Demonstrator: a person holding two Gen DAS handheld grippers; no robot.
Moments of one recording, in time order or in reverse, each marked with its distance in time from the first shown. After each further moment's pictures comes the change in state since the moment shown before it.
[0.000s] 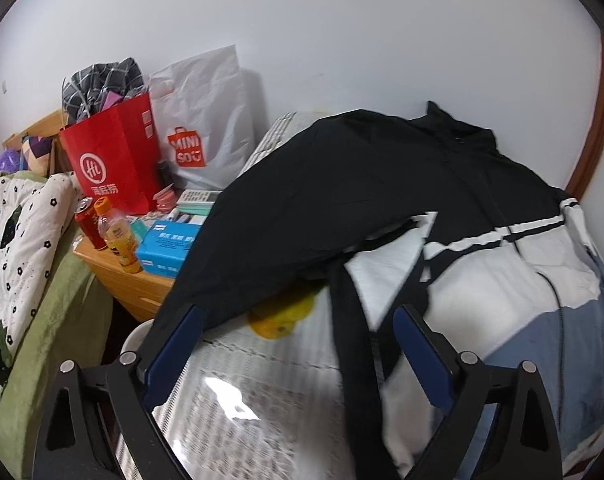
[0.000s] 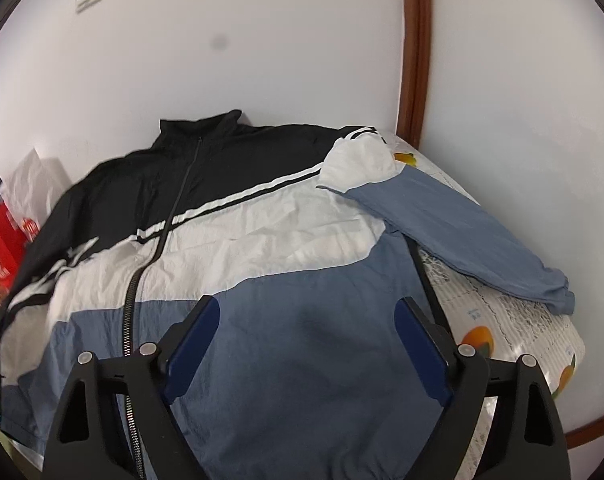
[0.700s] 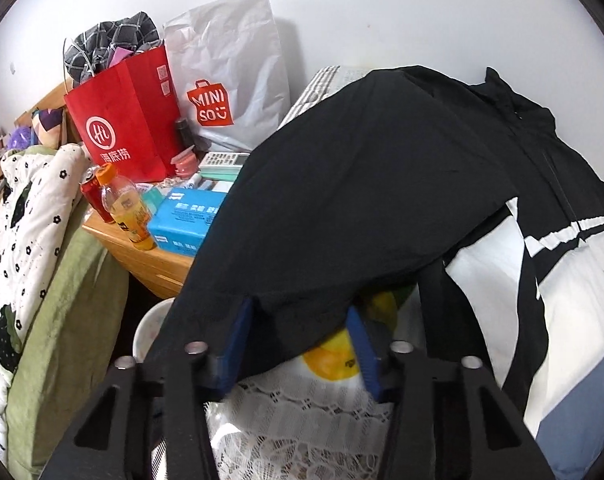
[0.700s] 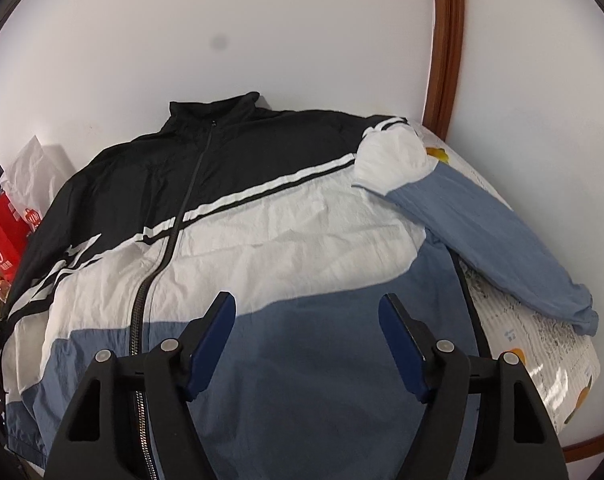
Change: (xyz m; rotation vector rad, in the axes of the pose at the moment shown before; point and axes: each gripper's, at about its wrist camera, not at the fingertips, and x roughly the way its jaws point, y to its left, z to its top) left arm 0.070 0.022 0.008 -0.033 0.126 0.096; right arm 0.034 0.021 0.023 -0.027 0.064 0.041
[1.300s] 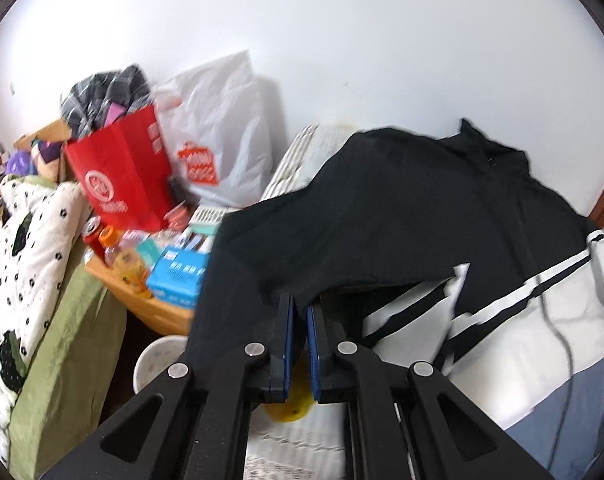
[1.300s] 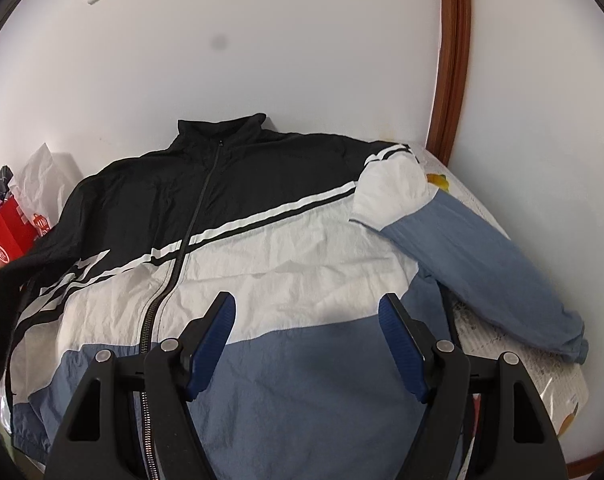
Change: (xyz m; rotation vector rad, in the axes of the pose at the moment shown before) left arm -0.060 -0.029 0.054 0.009 -0.112 -0.057; right arm -0.015 -0.009 0.022 -0.031 -0.047 0.025
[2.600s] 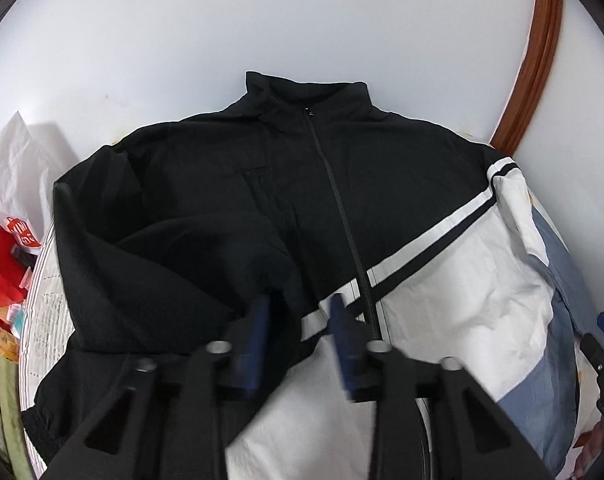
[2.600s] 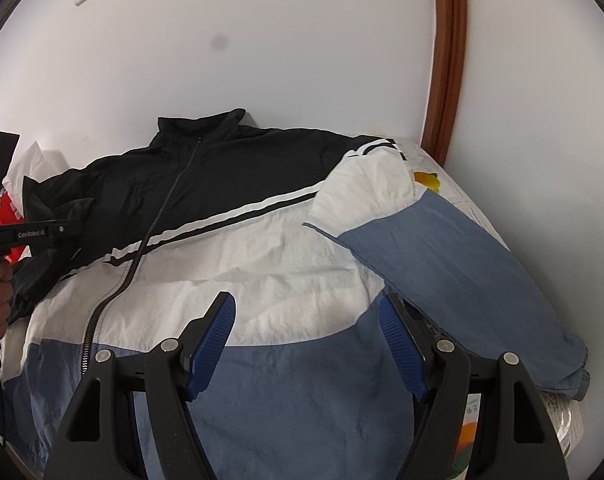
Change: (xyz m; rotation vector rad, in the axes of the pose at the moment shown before) left arm 0.042 -0.223 0.018 0.293 0.119 -0.289; right arm 0.037 -0.053 0.008 -0.024 0.005 0.026
